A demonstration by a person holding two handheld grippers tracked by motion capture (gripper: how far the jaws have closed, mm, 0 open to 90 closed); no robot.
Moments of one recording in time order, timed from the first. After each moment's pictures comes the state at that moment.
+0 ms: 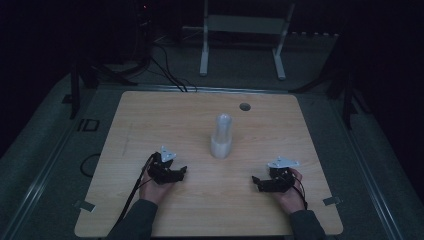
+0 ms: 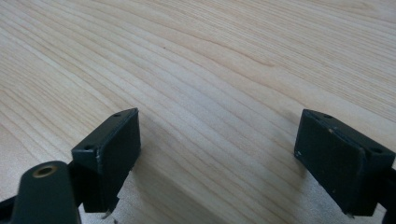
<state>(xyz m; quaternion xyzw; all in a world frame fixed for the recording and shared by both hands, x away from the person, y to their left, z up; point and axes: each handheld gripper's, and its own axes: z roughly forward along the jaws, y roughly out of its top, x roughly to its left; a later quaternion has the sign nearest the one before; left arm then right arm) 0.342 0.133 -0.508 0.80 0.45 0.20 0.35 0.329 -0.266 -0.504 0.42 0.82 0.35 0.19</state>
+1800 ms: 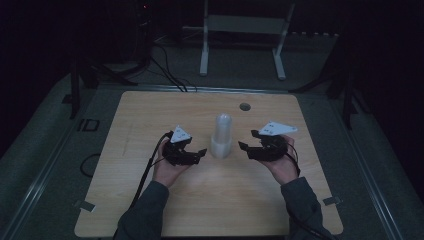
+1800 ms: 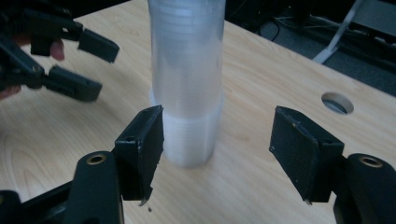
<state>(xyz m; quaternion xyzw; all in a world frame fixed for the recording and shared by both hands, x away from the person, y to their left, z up) 0.368 0.092 -0.436 0.79 0.37 0.16 0.46 0.359 -0.211 -0.378 0.32 0.81 0.44 0.22</state>
